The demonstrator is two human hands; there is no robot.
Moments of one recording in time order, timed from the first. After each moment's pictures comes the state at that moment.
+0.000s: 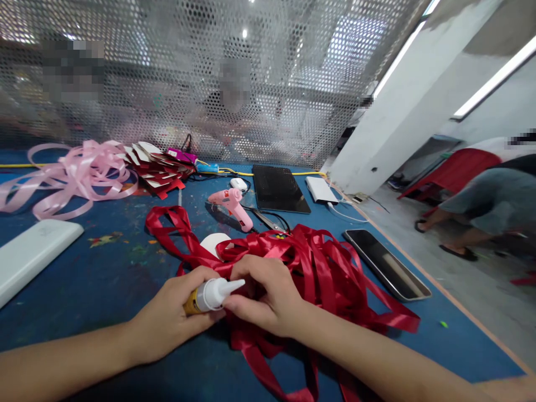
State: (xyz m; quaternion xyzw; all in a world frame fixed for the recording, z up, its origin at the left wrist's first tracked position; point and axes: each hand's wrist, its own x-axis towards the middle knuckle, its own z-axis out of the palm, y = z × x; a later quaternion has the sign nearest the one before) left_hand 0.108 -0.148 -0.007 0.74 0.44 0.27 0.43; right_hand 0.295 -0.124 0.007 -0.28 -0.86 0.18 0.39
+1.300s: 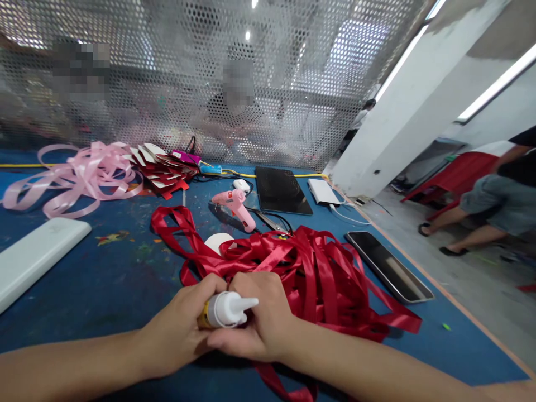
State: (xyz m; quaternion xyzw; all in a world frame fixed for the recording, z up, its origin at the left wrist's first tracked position) left_hand 0.115 -0.158 -0.012 0.74 0.40 0.26 0.48; right_hand 0.274 -0.142 -0.007 -0.33 -0.86 0.08 0.39
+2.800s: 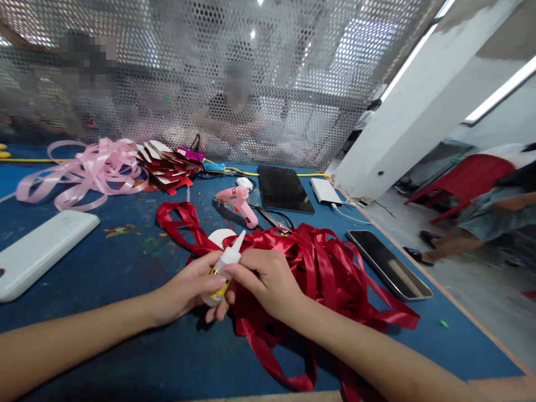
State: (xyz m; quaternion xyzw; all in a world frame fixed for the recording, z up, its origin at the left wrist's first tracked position) left_hand 0.116 -0.139 -0.026 0.51 0.25 0.32 0.76; right_hand 0.285 -0.122 0.010 -0.36 -0.86 0.18 0.31
